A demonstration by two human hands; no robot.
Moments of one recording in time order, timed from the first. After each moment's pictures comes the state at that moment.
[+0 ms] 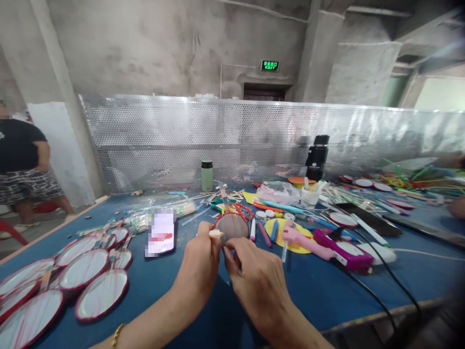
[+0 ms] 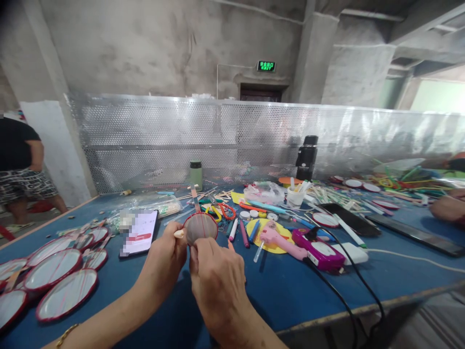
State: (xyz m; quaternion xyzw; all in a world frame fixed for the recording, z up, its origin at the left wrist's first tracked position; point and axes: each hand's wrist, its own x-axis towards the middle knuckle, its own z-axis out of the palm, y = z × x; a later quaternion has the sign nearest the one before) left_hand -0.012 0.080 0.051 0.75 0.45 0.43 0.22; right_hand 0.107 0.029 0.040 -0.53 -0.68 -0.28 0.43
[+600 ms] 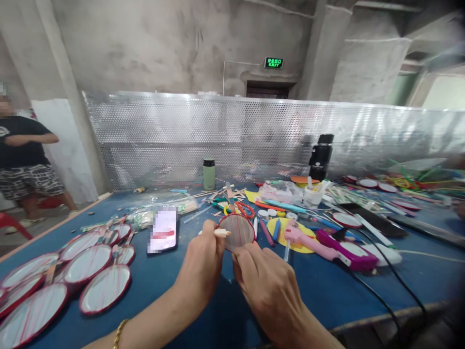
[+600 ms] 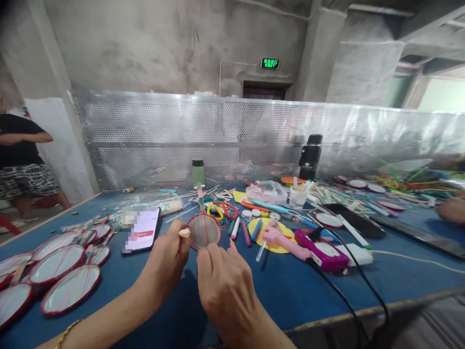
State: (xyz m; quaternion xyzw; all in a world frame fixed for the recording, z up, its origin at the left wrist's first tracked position) left_hand -0.012 0.079 0.052 0.76 0.45 0.41 0.22; right_hand 0.121 0.016 0.035 -0.45 -0.74 -0.37 0.34
